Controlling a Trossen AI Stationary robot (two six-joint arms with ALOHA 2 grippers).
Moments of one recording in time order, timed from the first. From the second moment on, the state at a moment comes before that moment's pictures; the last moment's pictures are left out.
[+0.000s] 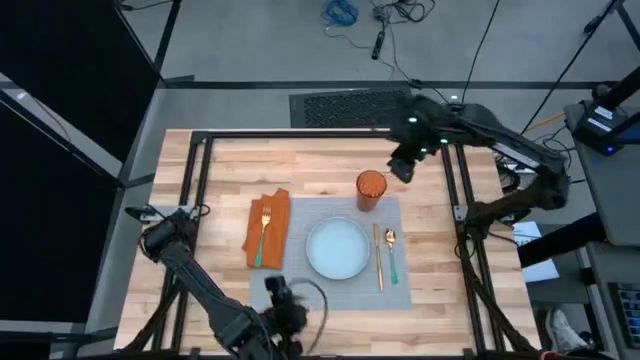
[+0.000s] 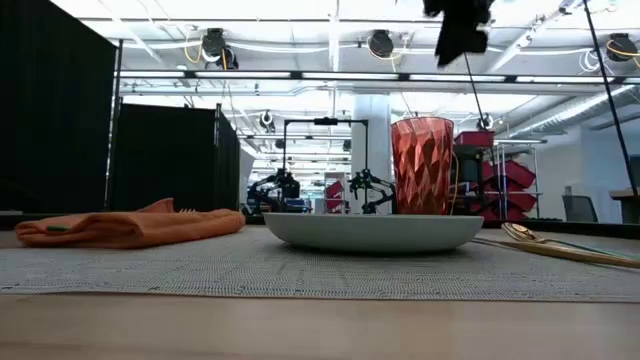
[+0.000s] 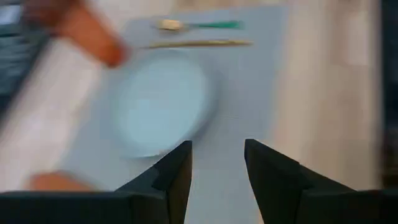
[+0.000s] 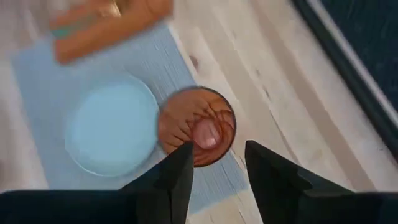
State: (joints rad) left arm -0.79 2.01 1.90 -1.22 -0.80 -0.86; right arm -0.44 1.29 1.55 -1.23 -0.12 0.09
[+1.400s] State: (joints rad) left arm -0.89 0.75 1.03 -1.24 -1.57 -0.84; right arm -0.08 0.55 0.72 -0.15 0.18 -0.03
